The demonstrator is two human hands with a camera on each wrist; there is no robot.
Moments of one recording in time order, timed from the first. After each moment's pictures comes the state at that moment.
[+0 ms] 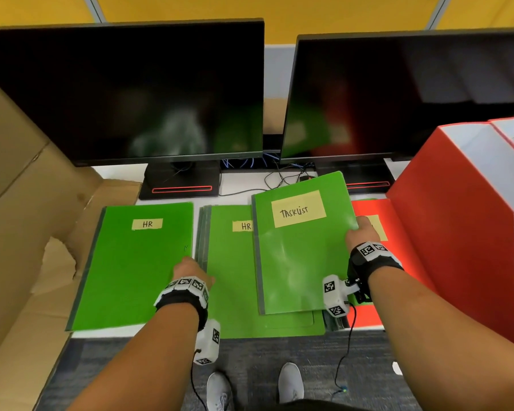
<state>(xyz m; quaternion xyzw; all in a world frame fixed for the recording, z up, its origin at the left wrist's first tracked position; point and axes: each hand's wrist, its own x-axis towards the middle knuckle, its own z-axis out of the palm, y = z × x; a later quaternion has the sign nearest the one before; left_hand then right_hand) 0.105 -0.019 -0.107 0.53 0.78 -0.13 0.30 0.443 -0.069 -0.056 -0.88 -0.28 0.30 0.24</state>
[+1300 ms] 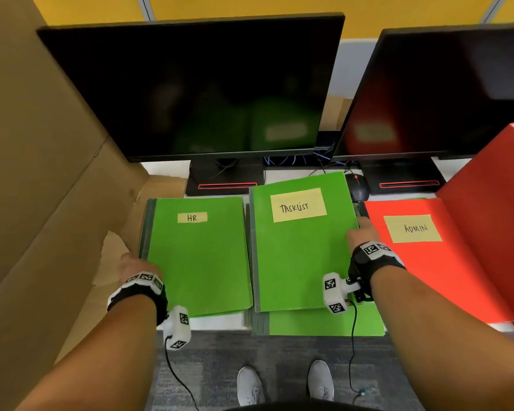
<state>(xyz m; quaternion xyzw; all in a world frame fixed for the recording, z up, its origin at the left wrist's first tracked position) -0.084 0.008 -0.084 0.31 0.86 0.24 0.32 0.334 -0.032 -0.072 -0.86 -0.29 0.33 0.27</state>
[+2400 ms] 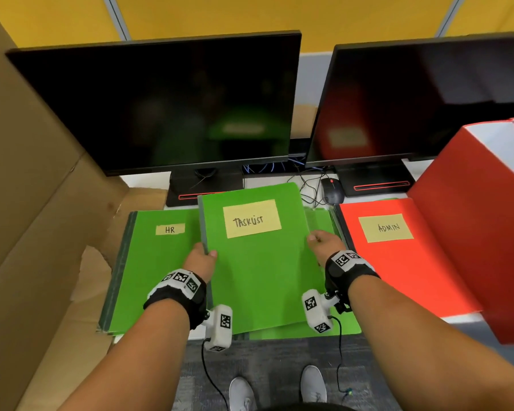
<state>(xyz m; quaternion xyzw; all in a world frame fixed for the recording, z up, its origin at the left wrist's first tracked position) 0.048 0.000 -0.068 0.53 0.73 0.10 0.43 0.316 -0.049 -0.064 -0.82 -0.39 0.37 0.20</state>
